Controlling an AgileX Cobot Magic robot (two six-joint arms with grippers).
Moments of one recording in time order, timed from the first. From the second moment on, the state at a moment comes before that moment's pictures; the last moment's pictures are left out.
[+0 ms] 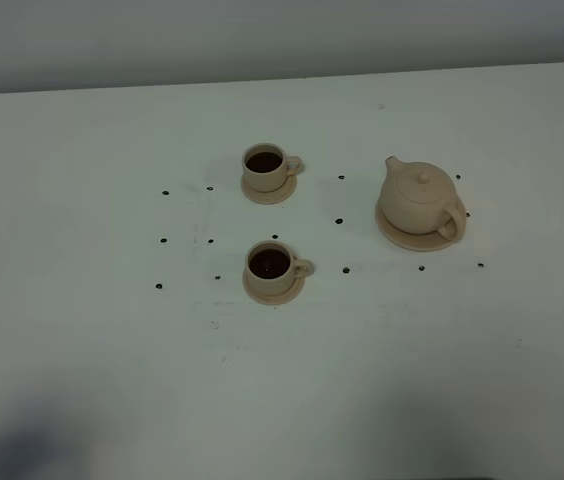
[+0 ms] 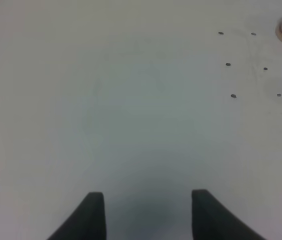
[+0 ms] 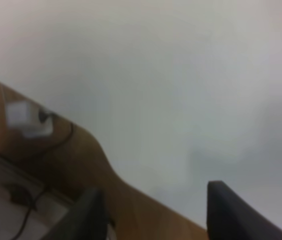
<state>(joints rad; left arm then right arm) -0.02 0.00 -0.51 0.08 1.09 -0.14 0.40 0.51 -0.50 0.08 1.10 -0.14</state>
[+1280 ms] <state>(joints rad) -0.02 0.00 -0.51 0.08 1.09 -0.15 -0.03 0.13 -0.50 0.08 1.09 -0.13</state>
